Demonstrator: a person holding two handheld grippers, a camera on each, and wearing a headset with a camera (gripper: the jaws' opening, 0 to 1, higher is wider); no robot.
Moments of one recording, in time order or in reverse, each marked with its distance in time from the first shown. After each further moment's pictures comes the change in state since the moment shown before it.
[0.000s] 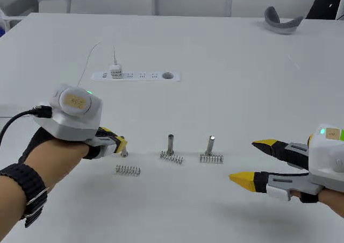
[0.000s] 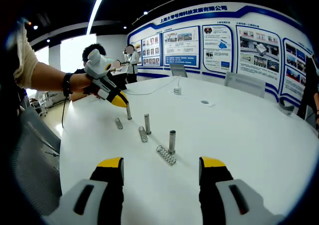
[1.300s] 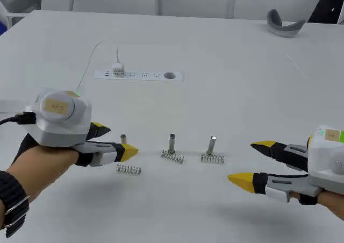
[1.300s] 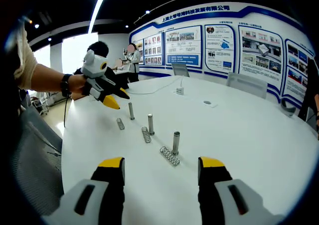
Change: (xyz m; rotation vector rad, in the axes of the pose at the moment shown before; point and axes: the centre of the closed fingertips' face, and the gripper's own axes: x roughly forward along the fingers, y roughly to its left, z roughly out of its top) left arm -0.017 -0.016 0.001 0.004 -0.113 -0.103; right arm 0.000 0.005 0.002 -0.009 0.011 0.014
